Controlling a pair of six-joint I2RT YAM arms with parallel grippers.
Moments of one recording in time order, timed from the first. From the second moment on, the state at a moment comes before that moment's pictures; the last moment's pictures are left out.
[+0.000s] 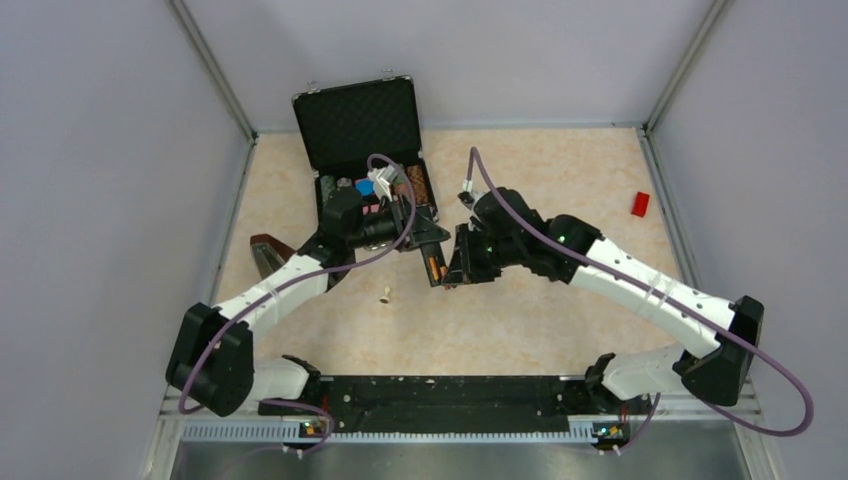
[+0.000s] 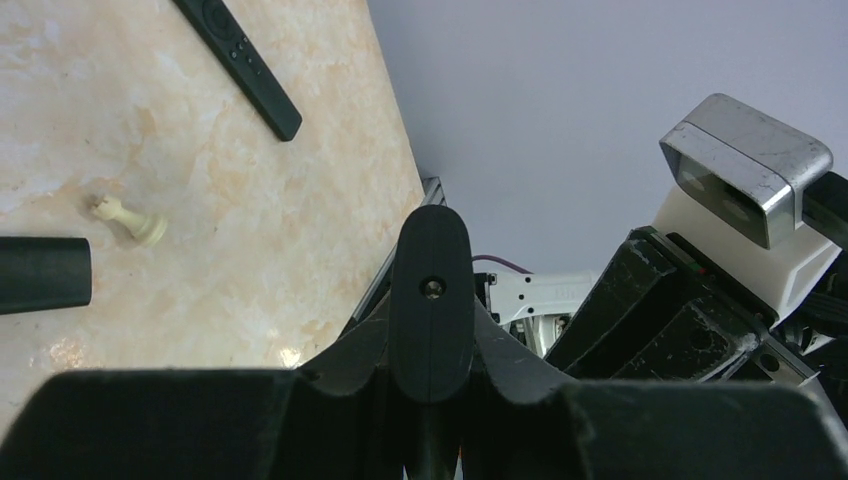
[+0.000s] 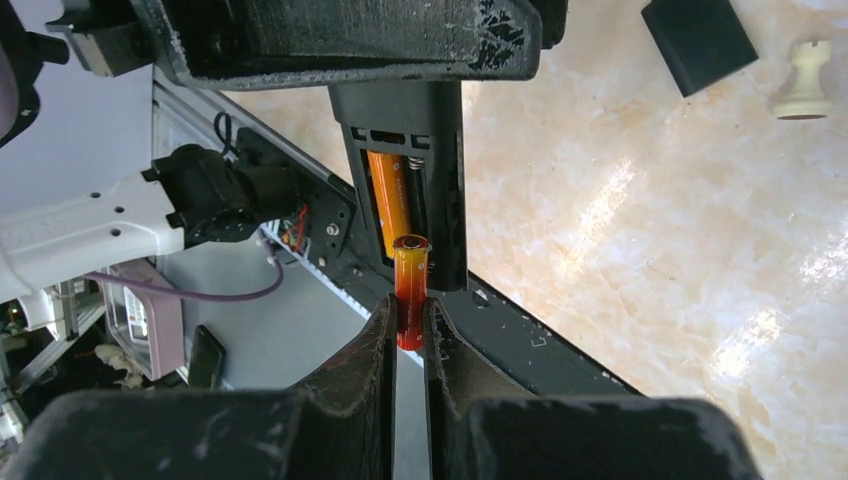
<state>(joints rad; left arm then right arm) -0.48 1.30 0.78 0.34 0.75 -1.10 0.93 1.29 1.30 -0.78 -0.16 0.74</state>
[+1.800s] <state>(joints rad) -0.51 1.33 0.78 0.26 0.78 -0.91 0.93 1.38 1.26 -0.75 -0.19 0.78</state>
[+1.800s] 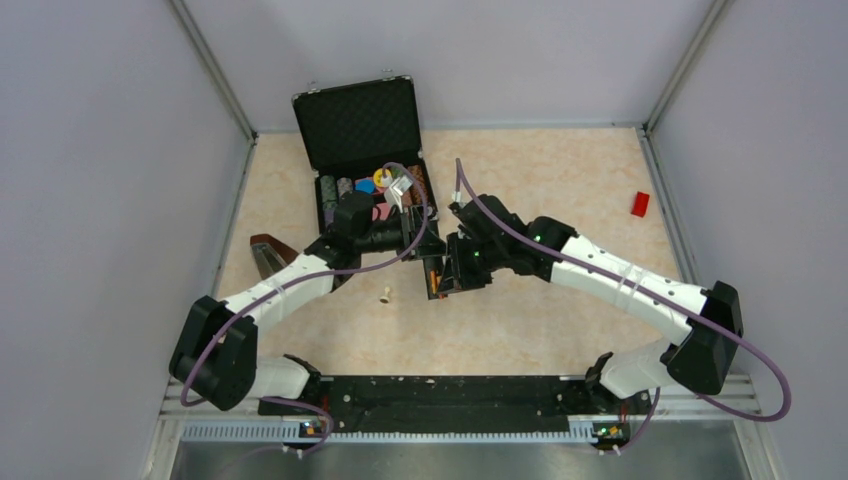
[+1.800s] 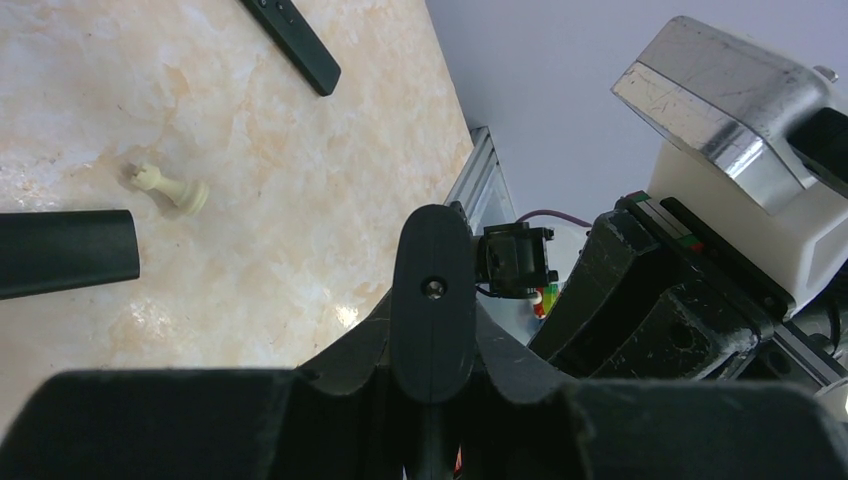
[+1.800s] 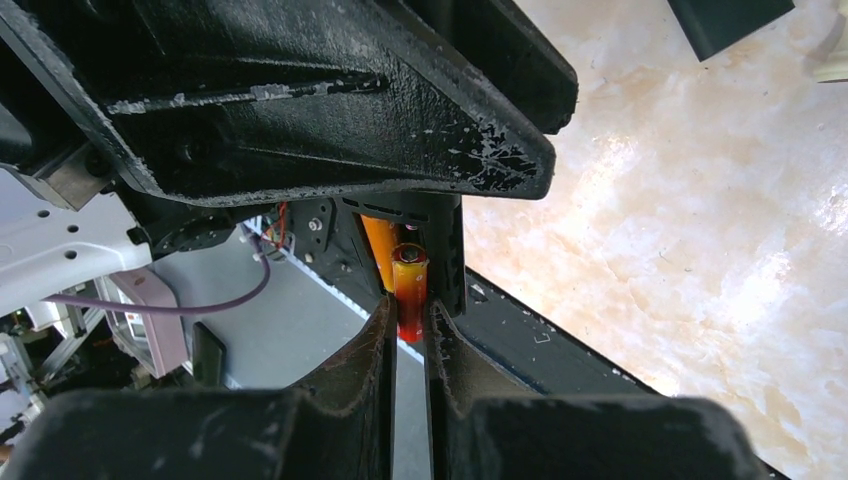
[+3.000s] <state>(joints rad) -0.51 1.42 0.78 0.30 0.81 -1.06 0.92 1.38 1.26 -0.78 -0.16 0.79</state>
